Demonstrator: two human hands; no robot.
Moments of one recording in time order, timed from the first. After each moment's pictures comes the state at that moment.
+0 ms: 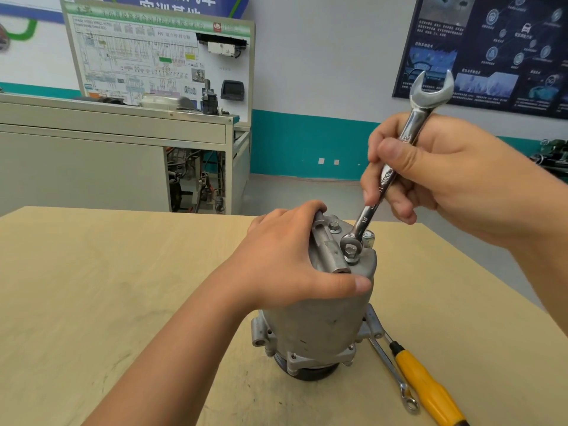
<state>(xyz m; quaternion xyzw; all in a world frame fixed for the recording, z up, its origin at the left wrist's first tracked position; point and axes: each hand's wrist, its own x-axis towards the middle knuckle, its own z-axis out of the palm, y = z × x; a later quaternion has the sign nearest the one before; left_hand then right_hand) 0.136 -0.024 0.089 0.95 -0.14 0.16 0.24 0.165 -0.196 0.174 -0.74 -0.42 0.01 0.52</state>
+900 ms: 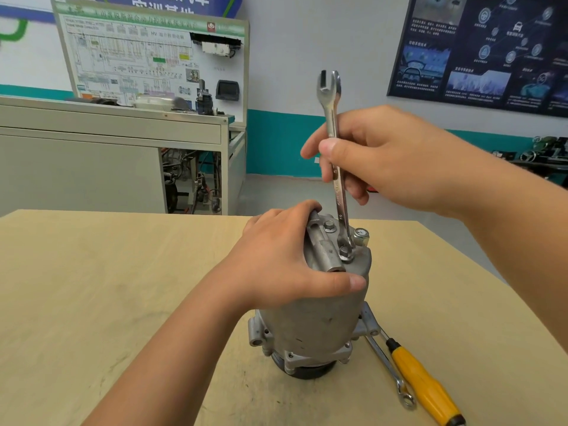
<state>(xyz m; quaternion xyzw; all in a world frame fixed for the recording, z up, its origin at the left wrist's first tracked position) 0.136 -0.024 0.091 0.94 -0.14 0.16 0.25 0.162 -0.161 0.186 -0.85 -0.40 -0.10 0.32</state>
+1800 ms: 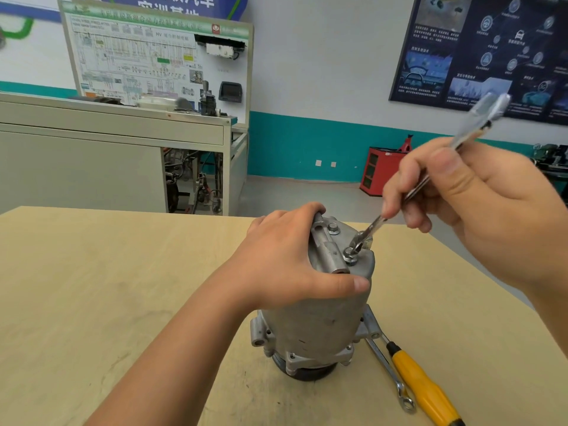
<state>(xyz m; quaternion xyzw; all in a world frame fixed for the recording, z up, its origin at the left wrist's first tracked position) 0.136 -0.024 0.089 0.95 -0.13 0.17 0.24 0.149 -0.215 0.150 -0.70 -0.49 -0.13 0.50</state>
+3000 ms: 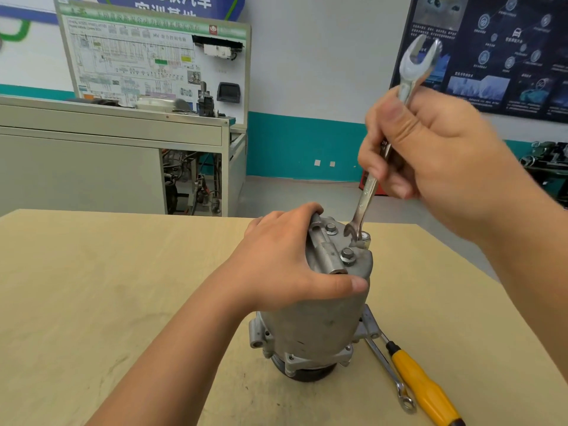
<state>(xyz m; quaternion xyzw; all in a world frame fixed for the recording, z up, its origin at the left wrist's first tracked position) 0.136 -0.024 0.089 0.94 -0.14 0.17 0.25 0.156 -0.180 0.176 -0.72 -0.44 -0.12 0.52</state>
